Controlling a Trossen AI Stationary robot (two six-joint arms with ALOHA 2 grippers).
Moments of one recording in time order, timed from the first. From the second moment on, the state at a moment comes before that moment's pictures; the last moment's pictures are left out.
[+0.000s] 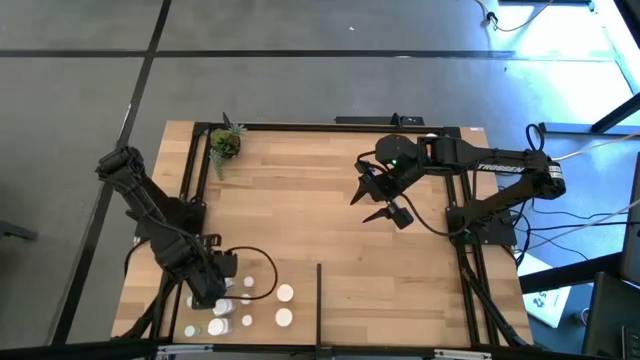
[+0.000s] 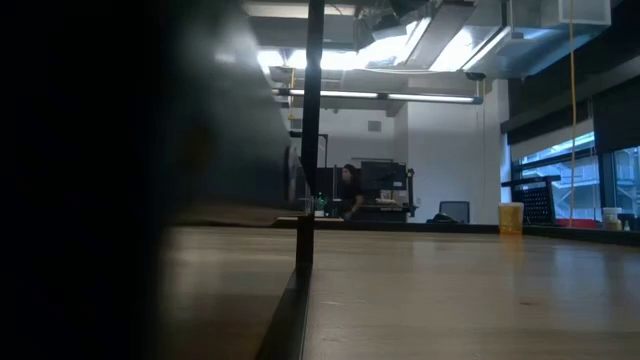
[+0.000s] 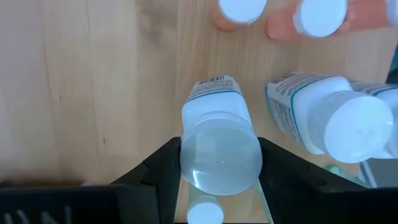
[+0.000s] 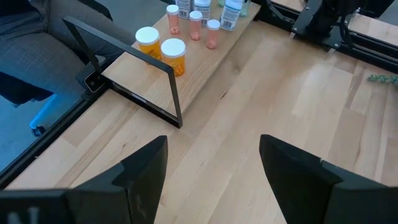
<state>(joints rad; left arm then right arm) -0.85 1.37 1.11 -1.17 -0.05 -0.97 -0.07 1.38 1.40 -0.78 -0.48 -0.45</state>
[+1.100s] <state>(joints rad) -0.84 1.42 1.11 -1.15 -0.03 -0.99 -0.07 1.38 1.40 -0.78 -0.48 -0.45</state>
